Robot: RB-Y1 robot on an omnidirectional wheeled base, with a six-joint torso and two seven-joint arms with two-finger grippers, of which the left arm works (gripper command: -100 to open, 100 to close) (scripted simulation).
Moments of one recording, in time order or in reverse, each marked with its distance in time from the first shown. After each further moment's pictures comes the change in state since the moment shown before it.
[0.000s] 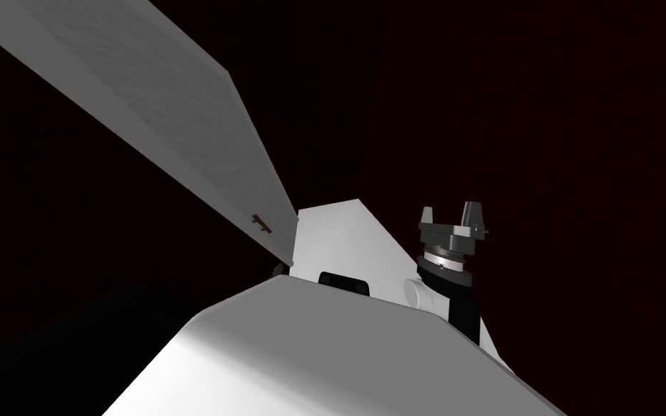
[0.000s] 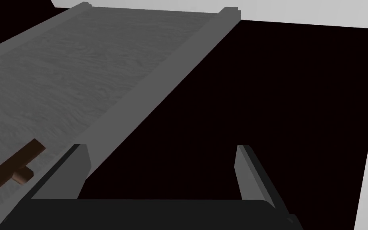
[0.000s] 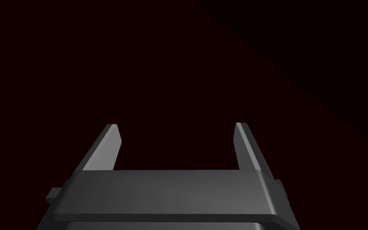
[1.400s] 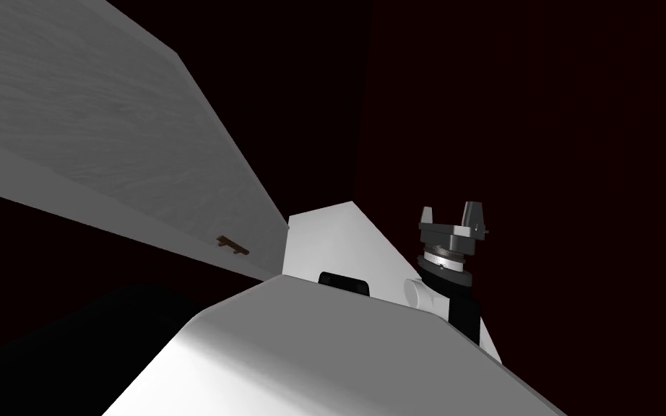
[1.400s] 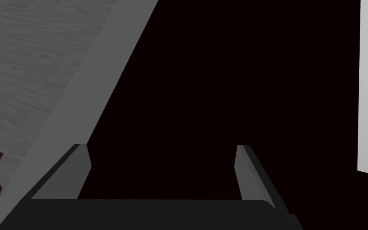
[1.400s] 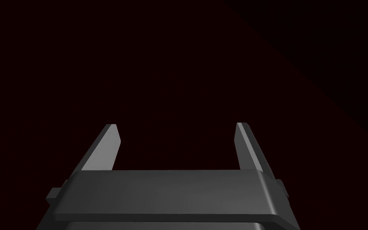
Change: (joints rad) arm 0.005 0.033 0.059 0.214 -0.158 0.245 0.147
